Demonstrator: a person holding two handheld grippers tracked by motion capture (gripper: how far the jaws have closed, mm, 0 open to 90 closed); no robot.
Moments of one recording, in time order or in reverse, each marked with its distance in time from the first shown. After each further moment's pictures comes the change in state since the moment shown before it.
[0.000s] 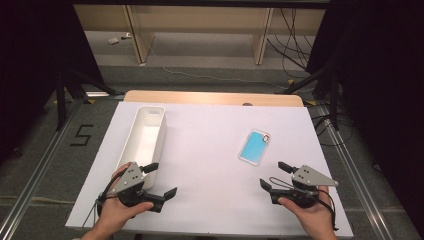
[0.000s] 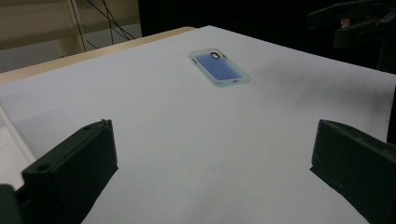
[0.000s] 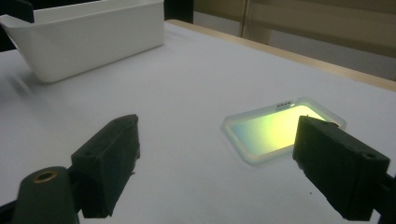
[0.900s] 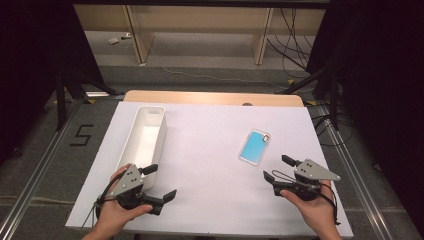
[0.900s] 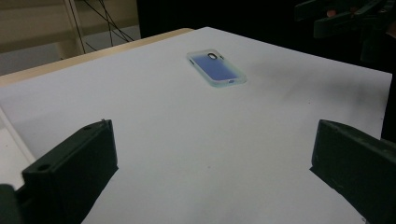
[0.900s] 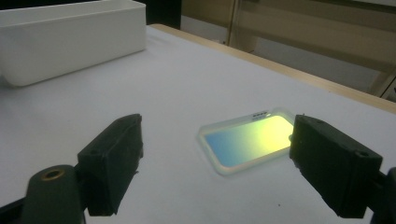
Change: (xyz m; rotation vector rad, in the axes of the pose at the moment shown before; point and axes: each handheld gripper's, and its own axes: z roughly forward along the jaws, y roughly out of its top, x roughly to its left) left arm -0.004 -0.001 -0.004 -0.003 -0.002 0.008; right arm -0.017 0.009 0.002 -0.004 -0.059 -0.045
